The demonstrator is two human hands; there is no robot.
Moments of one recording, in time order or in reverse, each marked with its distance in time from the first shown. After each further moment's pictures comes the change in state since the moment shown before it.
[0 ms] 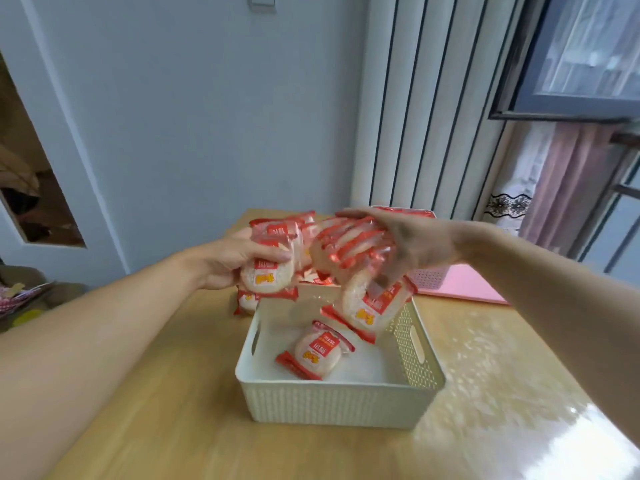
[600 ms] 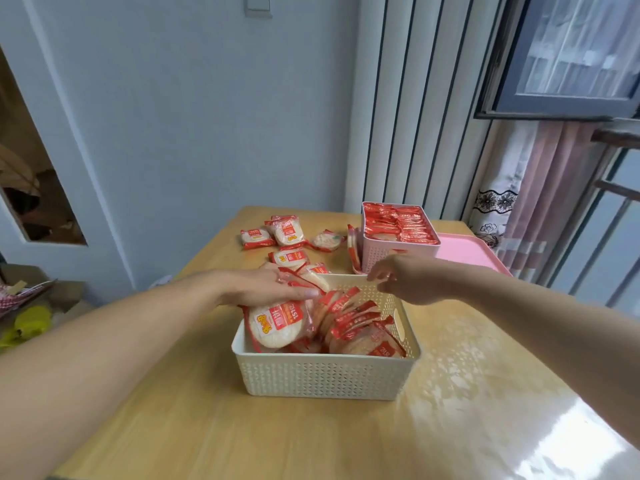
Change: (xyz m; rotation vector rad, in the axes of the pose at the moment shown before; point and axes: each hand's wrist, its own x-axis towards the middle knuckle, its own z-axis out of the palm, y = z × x) left_hand -0.022 -0.020 0.050 0.845 -0.107 -0.207; right_hand -0.021 0.048 0.046 -0.544 0.153 0.280
